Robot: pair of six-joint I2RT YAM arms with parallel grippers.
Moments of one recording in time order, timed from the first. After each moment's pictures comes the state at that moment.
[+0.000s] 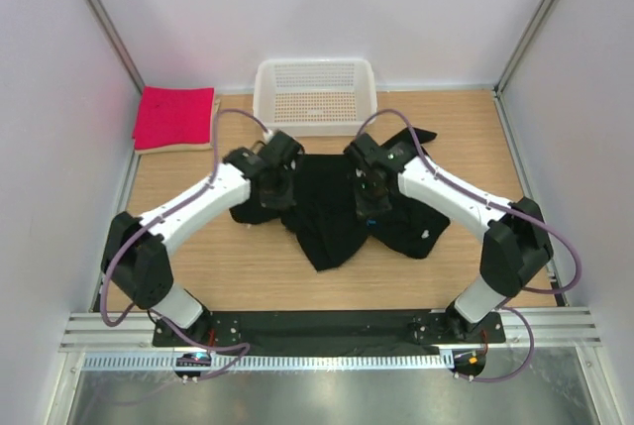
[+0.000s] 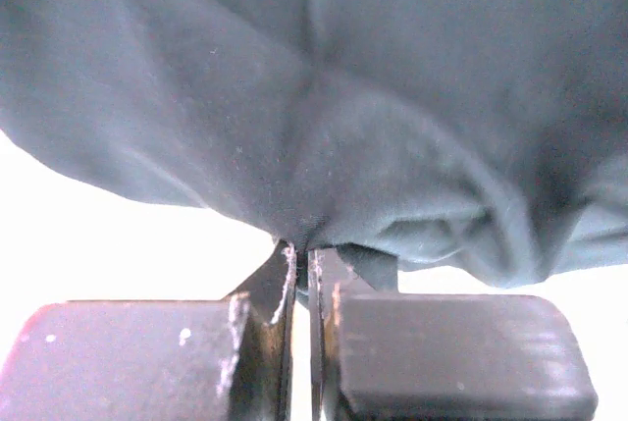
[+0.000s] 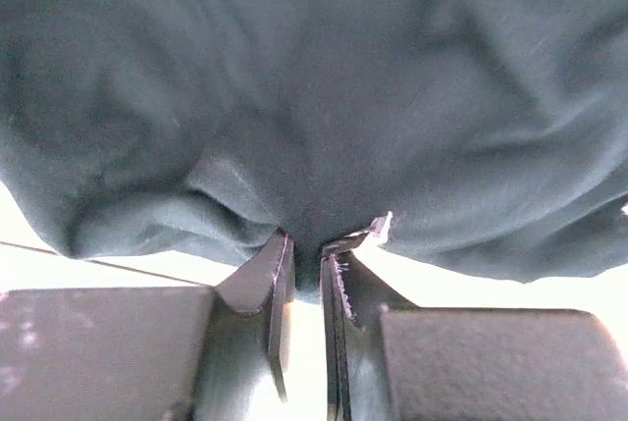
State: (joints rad) left arm -0.73 1.58 1.24 -0.85 -0.11 -0.56; right arm 0.68 1.58 1.21 -0.95 0.01 0.56
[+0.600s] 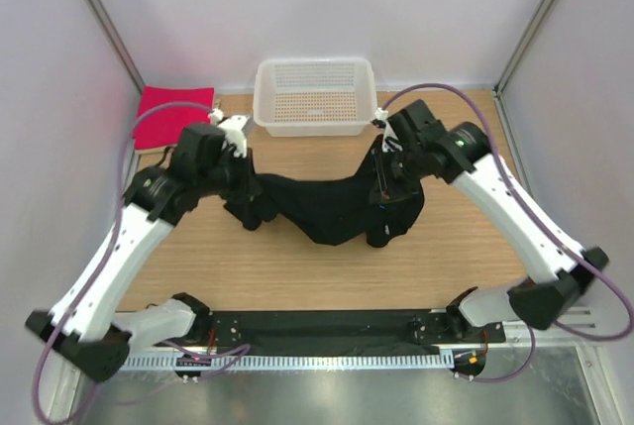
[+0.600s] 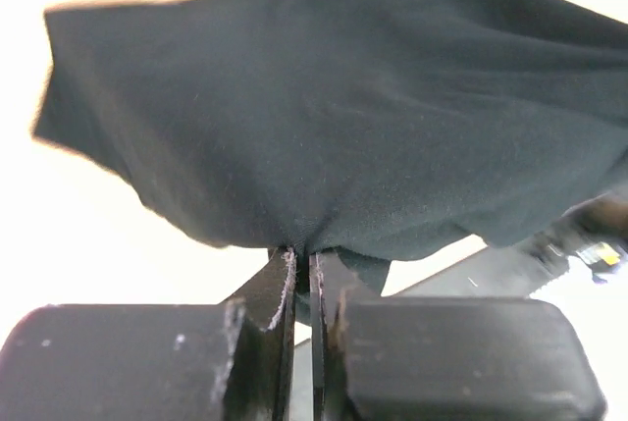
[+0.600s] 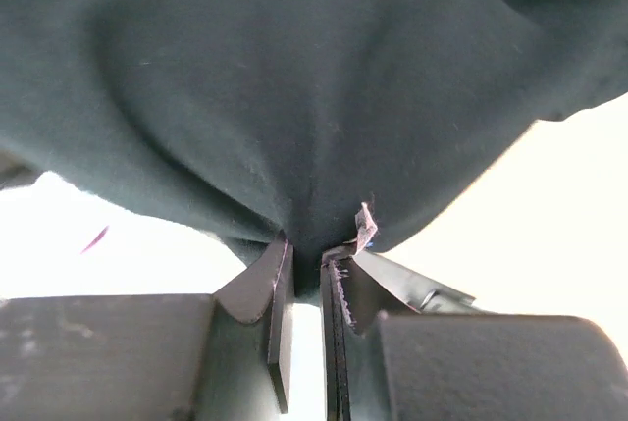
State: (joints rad) left arm -0.52 1.18 1.39 -0.97 0.09 -0.32; right arm 0.60 1.43 1.59 -1.23 -0.16 0.42
